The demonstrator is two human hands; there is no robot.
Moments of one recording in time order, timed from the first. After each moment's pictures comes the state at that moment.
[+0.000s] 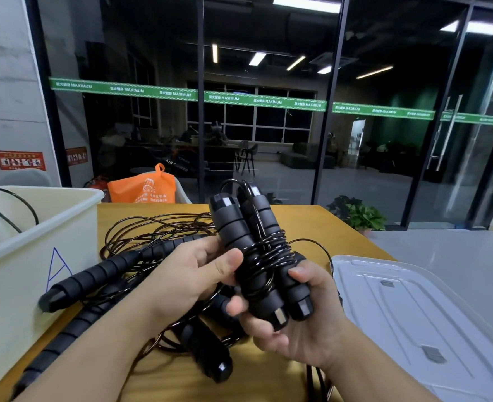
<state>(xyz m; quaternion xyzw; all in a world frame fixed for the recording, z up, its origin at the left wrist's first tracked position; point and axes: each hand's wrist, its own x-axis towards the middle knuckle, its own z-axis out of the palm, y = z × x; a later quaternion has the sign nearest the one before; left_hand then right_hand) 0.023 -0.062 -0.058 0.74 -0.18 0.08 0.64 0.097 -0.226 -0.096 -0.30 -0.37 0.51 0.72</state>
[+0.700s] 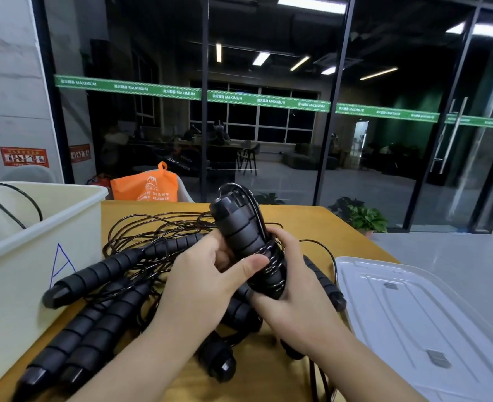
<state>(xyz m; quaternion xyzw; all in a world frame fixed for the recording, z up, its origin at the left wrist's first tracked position) 0.033 -0.081 -0.075 0.80 -0.05 0.36 0.48 0.077 -0.223 -0.087 -0.80 -0.33 -0.10 0.48</state>
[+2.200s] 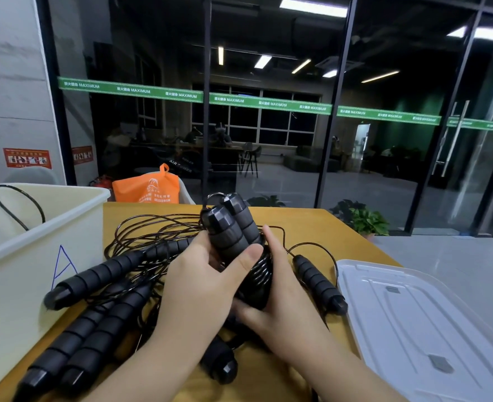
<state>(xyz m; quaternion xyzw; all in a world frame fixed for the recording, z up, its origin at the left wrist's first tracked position) 0.031 -0.087 -0.075 0.79 0.01 0.39 0.47 0.078 -0.209 -0.098 -0.80 -0.36 -0.11 0.46</state>
